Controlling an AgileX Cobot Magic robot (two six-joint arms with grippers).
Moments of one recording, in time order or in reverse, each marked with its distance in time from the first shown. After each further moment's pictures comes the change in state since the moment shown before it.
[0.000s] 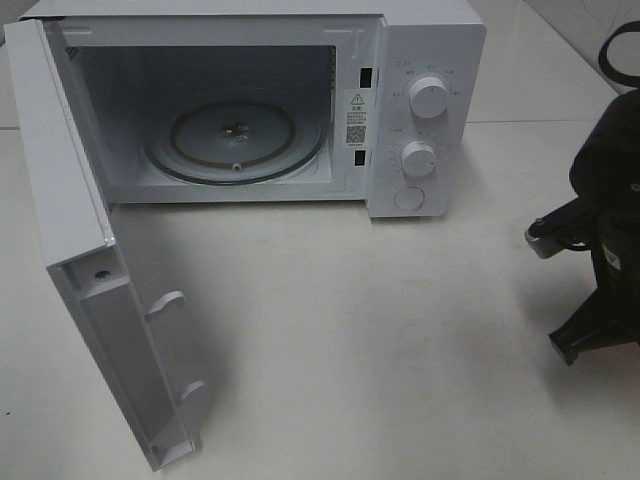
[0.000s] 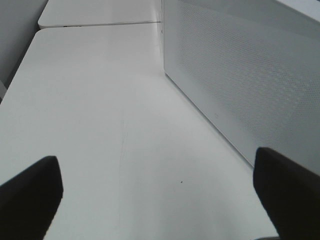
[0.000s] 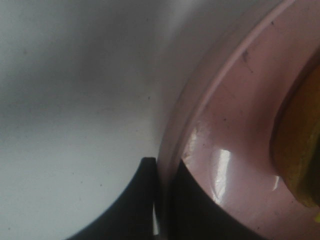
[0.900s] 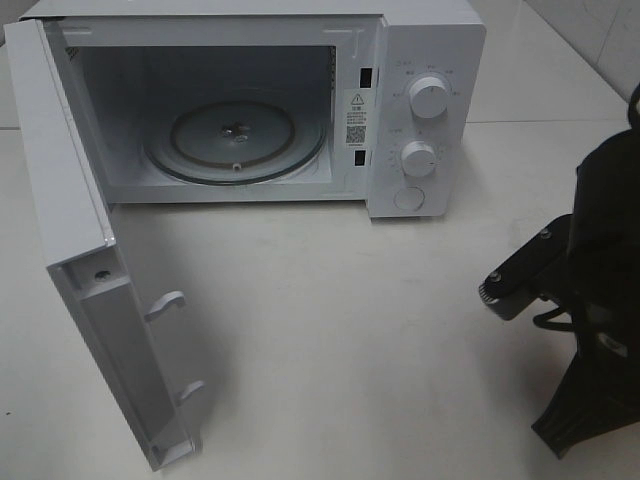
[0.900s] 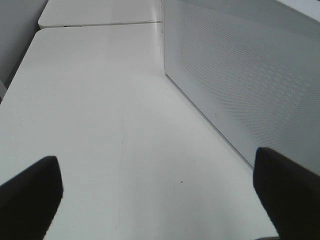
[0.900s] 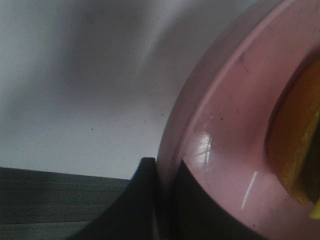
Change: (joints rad) left arm 0.000 0.000 0.000 0.000 0.000 0.000; right arm 0.441 -0.201 0.111 0.056 0.144 0.116
